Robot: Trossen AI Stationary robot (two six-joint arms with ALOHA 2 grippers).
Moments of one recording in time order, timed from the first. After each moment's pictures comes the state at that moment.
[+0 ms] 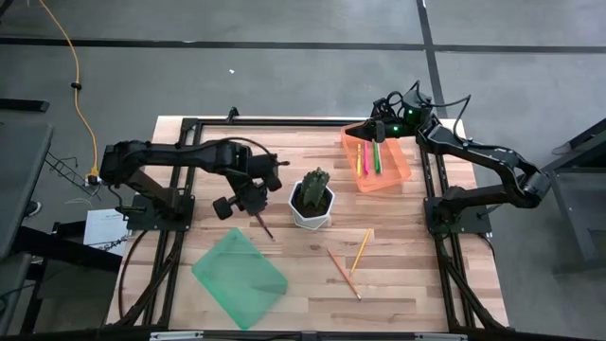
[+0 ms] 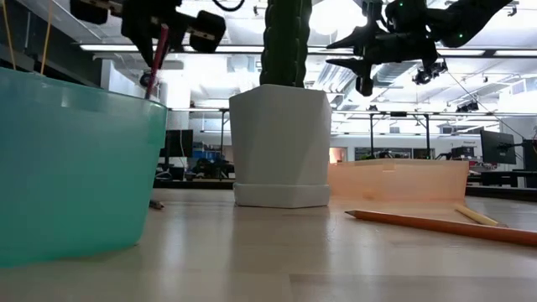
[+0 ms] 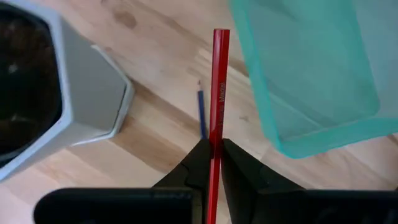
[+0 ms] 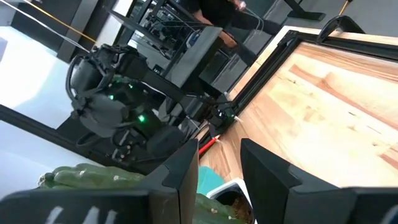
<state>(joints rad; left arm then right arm) 0.18 1.50 1.35 -1.22 0.32 1.04 -0.76 1.21 0.76 0.32 -0.81 0.81</state>
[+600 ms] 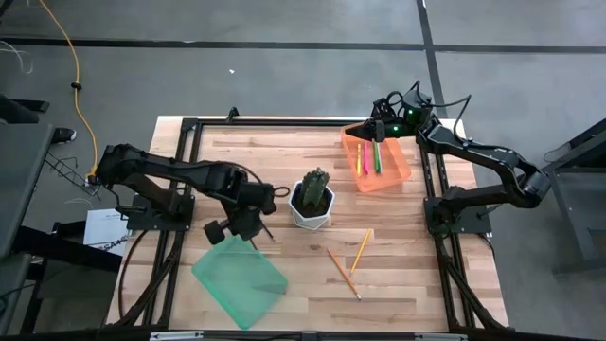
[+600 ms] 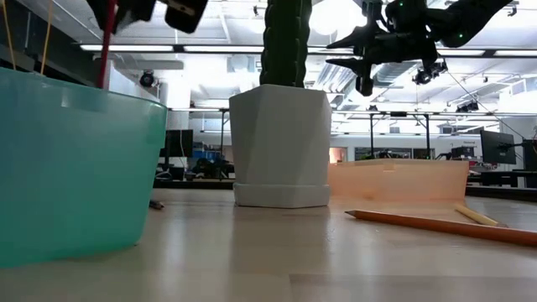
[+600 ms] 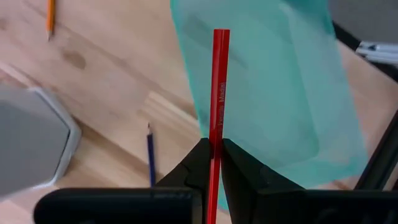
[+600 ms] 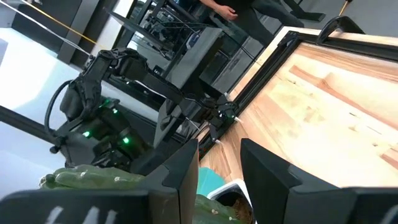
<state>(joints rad) -0.05 1.48 1.35 -1.20 0.36 0.78 -0.76 1.21 0.76 0.32 -0.81 0.82</state>
